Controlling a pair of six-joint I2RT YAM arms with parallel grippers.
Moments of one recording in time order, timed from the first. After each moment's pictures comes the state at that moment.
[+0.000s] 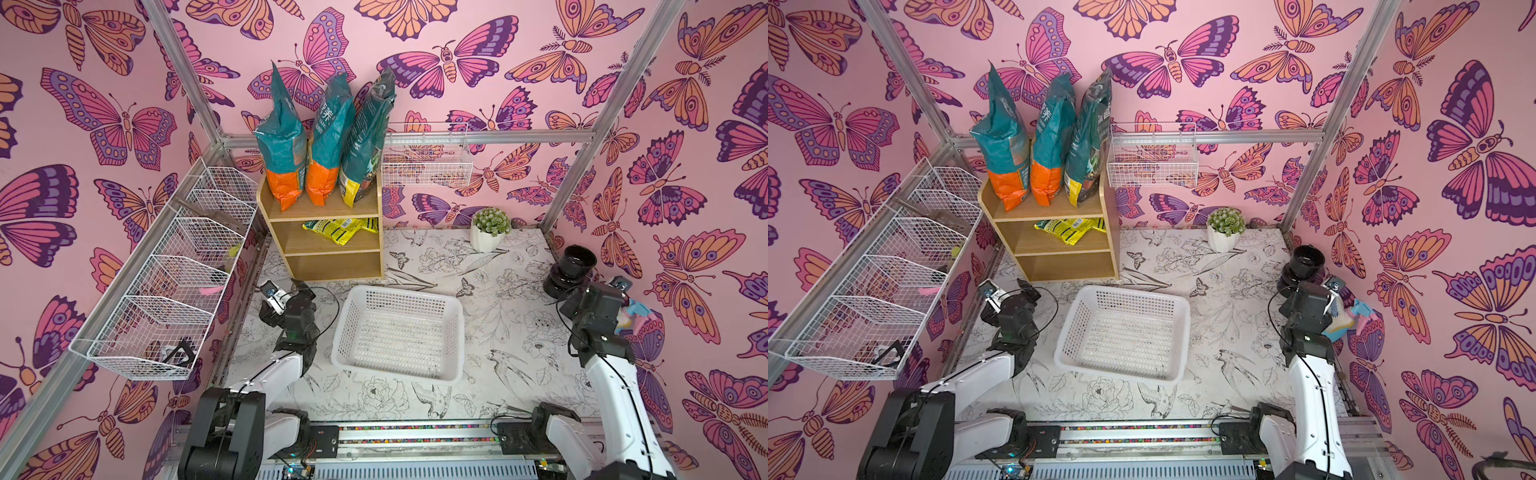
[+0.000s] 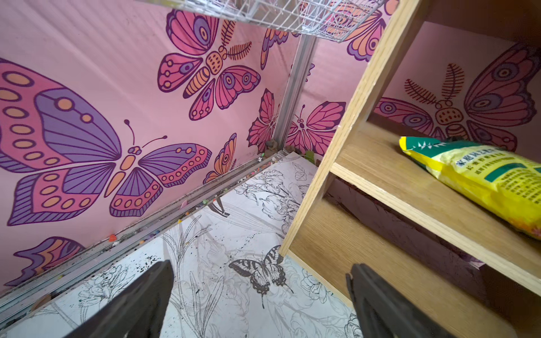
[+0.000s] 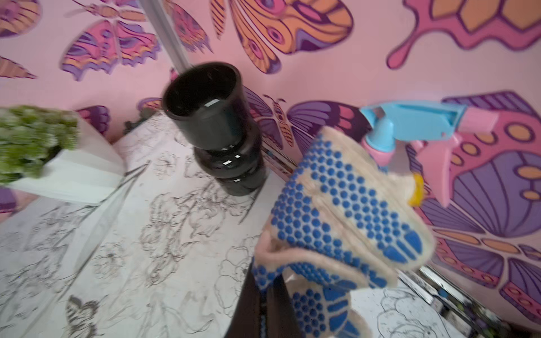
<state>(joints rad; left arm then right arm) -0.12 1.20 0.39 0.61 -0.75 -0.39 -0.24 0.90 0.69 -0.40 0.35 0.39</state>
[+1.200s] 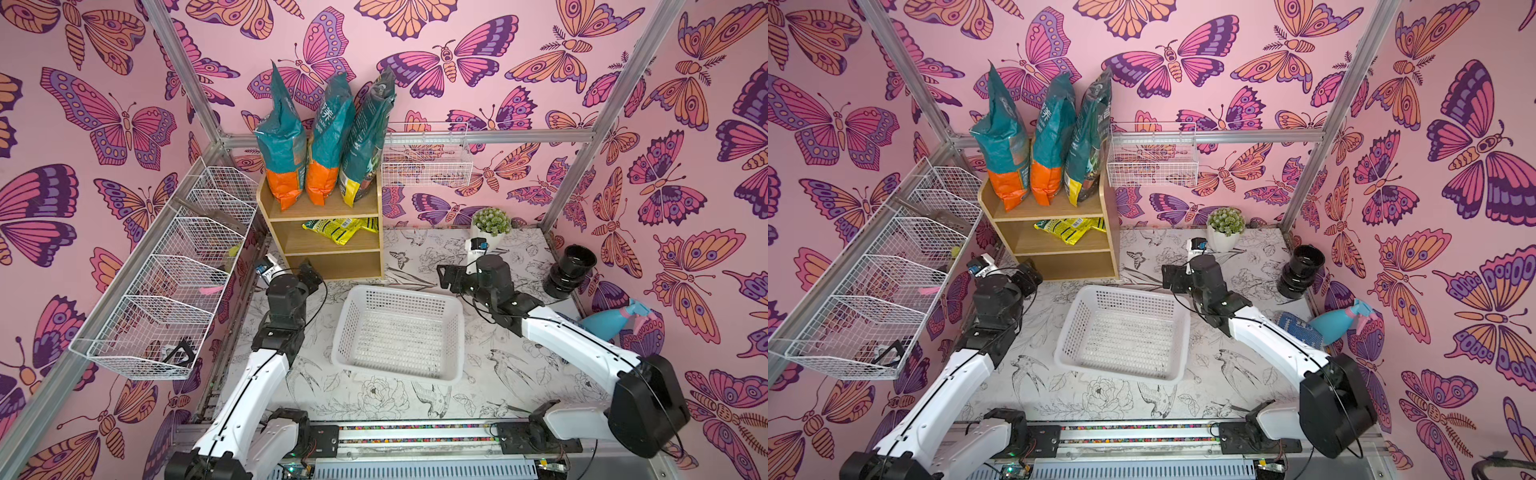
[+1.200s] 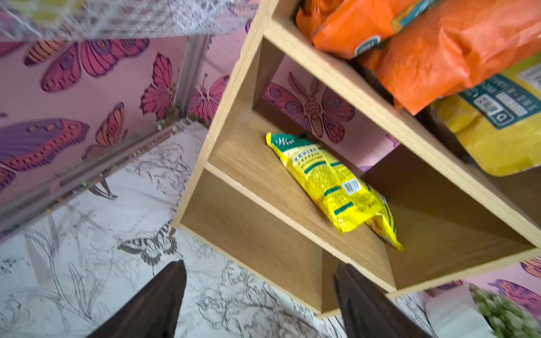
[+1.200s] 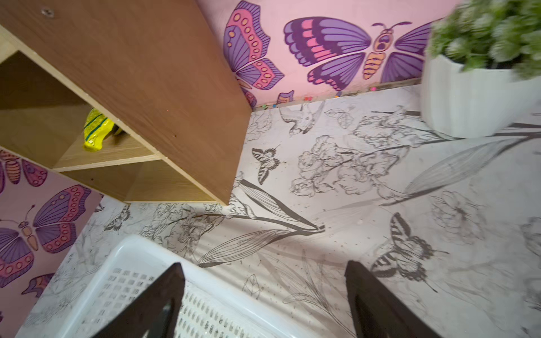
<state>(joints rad) -0.11 0.98 0.70 0.02 -0.28 -0.63 0.60 1.39 0.96 0.01 0.05 0.44</state>
